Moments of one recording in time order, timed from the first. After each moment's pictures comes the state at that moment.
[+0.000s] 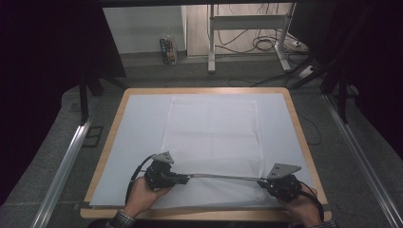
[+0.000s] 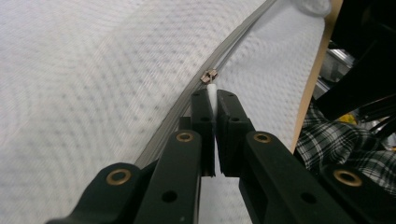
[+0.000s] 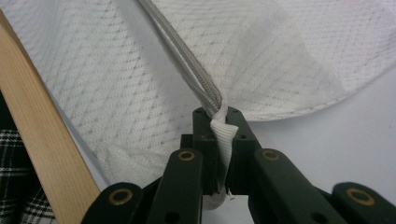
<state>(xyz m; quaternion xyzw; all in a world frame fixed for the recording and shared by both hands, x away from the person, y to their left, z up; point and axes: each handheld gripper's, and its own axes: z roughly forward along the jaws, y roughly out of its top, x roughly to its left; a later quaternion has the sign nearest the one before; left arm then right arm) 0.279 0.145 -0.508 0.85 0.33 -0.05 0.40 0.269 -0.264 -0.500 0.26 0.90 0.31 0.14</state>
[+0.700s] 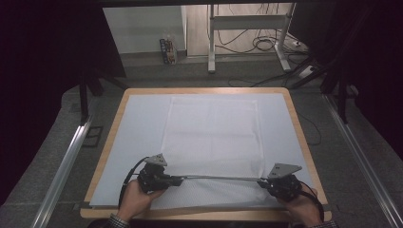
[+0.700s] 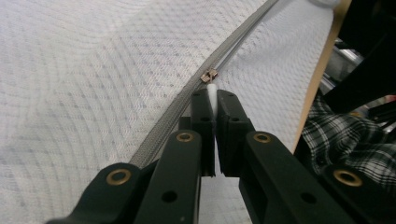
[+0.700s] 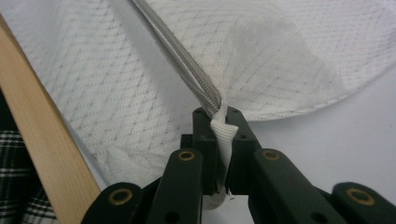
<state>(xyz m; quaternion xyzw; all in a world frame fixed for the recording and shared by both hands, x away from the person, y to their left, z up) 0.270 0.161 -0.509 0.85 0.34 -0.05 0.40 0.269 -0.265 -0.500 0.26 0.90 0.32 0.14</state>
